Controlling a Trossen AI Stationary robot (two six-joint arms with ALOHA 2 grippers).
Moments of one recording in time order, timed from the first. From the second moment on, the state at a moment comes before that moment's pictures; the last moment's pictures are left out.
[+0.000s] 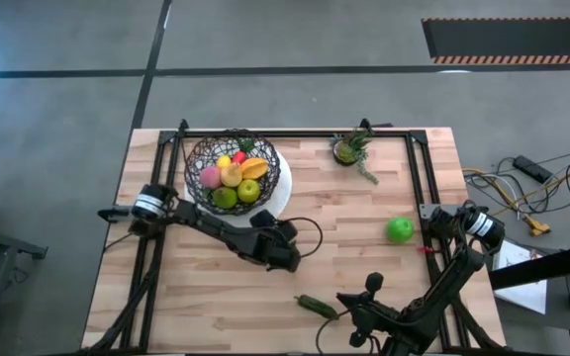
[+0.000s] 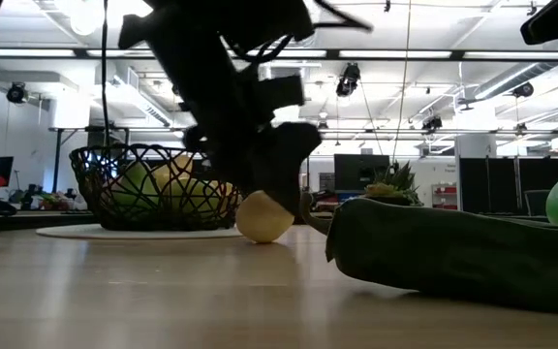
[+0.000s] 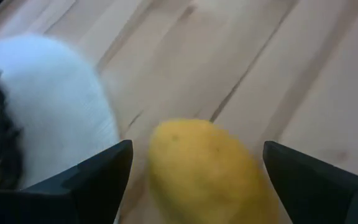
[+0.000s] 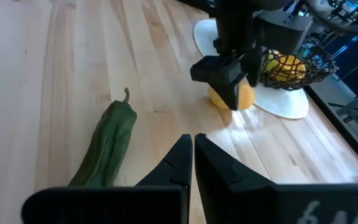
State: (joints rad) left arm -0.29 1.99 1.31 -0.47 -0.69 -0.72; right arm 0.97 1.93 1.28 -0.72 1.09 0.87
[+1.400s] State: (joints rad) left arm 0.10 1.27 1.02 -0.80 -0.66 -0.60; right arm 0.97 1.93 1.28 -0.72 1.09 0.88
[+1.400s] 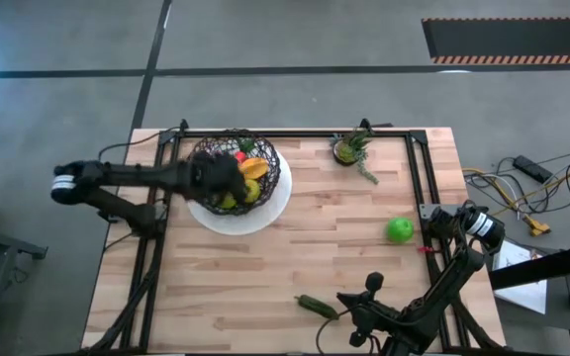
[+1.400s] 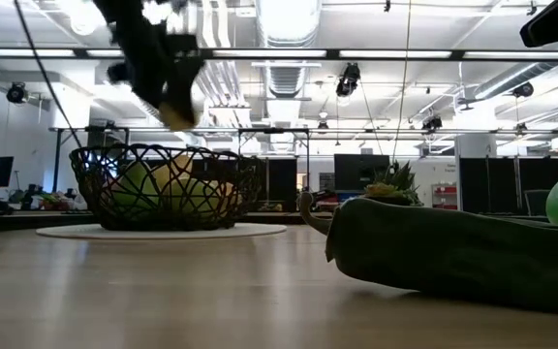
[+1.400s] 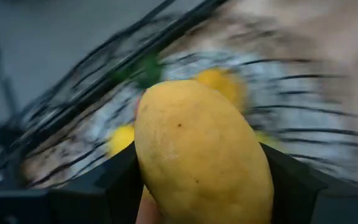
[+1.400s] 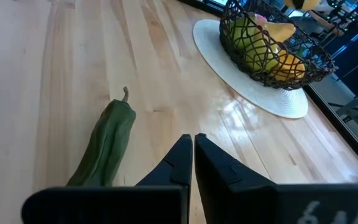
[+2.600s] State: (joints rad) left arm 0.58 1.40 0.98 -0.73 -0.45 -0.25; right arm 0.97 1.93 1.28 -0.70 1.10 0.86
